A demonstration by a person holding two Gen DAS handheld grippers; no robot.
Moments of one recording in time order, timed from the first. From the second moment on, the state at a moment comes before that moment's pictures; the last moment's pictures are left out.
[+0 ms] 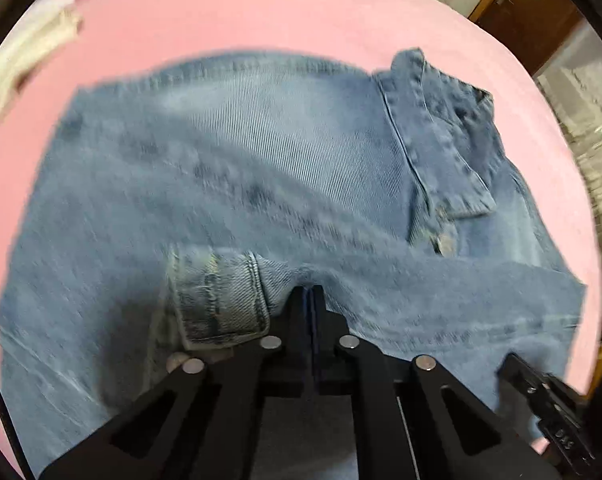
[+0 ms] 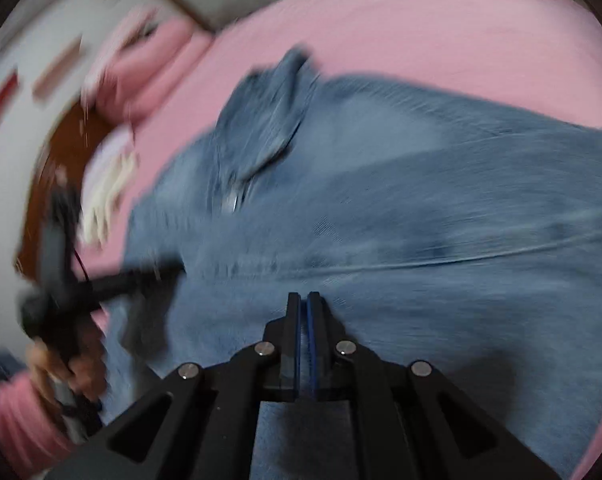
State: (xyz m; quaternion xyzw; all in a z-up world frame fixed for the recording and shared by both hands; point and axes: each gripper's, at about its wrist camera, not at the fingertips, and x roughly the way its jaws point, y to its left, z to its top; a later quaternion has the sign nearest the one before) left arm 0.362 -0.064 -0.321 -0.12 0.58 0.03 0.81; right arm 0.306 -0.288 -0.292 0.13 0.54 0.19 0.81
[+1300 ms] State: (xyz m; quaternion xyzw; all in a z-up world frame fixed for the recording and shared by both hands) left arm 0.375 -0.028 -0.318 -0.13 0.57 0.01 0.81; right arm 0.305 -0.410 -0.283 0.12 0.45 -0.05 0.88
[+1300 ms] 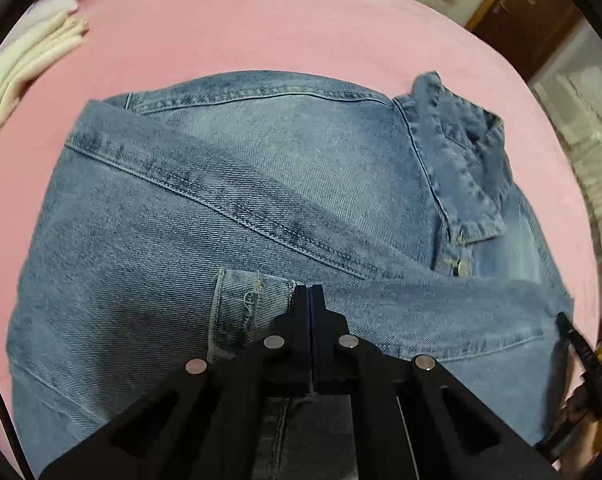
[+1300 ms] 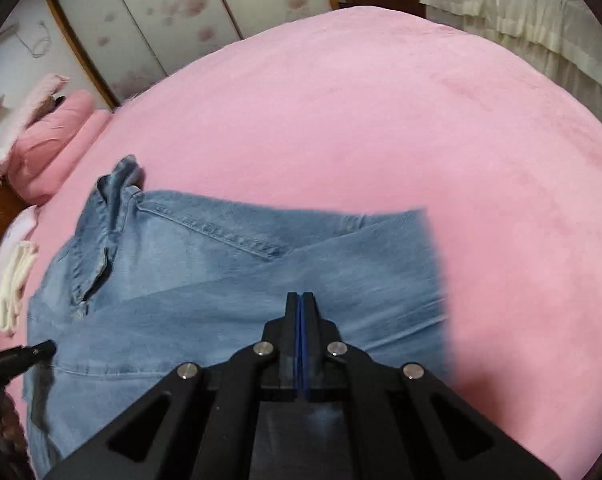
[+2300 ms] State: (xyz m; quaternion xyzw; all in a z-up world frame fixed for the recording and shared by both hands) left arm 0.221 -0.018 -0.273 -0.02 0.63 0.02 0.78; right arm 0.134 -0.280 -0.267 0.15 0.53 -0.13 0.83
